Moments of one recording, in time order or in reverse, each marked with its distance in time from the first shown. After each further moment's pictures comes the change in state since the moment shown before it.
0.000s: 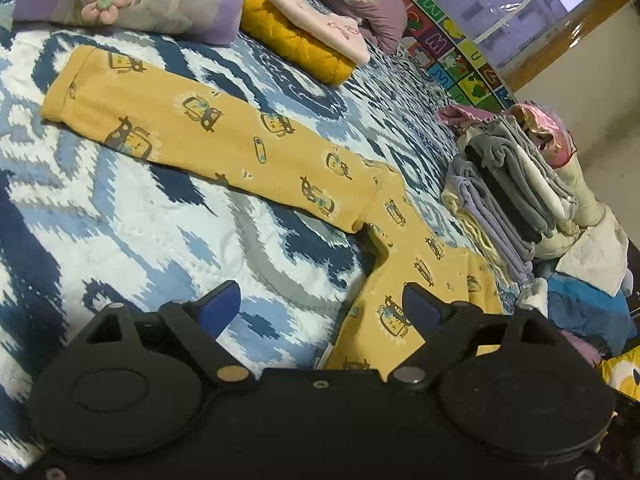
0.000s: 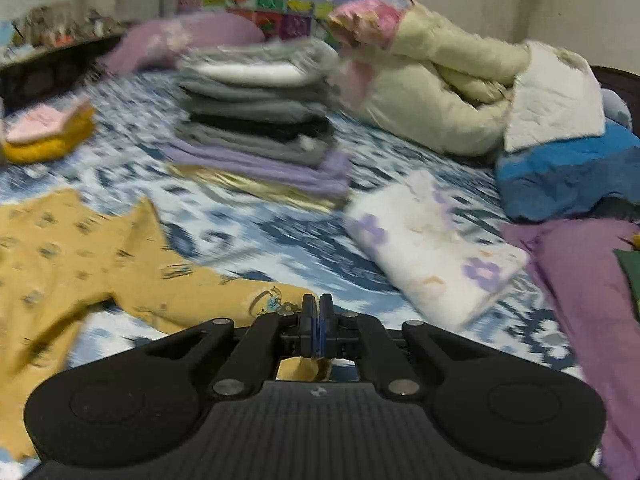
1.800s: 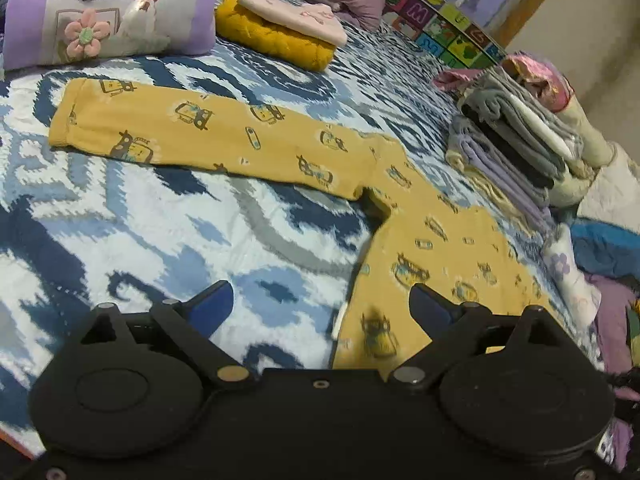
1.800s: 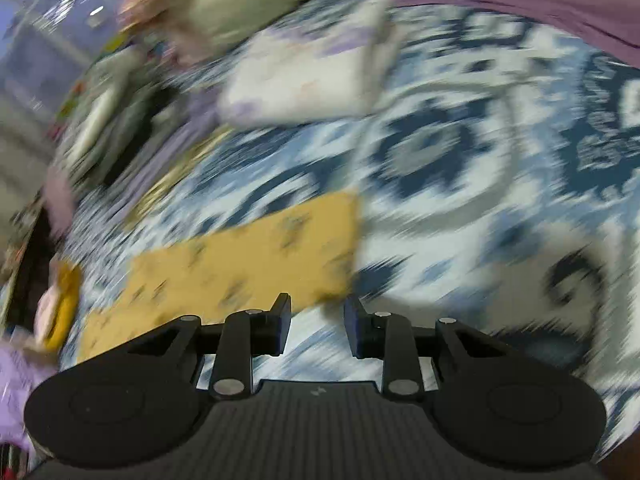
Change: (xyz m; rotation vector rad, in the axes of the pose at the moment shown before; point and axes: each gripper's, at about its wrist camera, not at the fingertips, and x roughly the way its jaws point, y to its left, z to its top) left arm -0.013 -0.015 -0.023 0.187 0.023 0.083; right arm -0.009 -0.053 -0.108 0.823 0.191 0.287
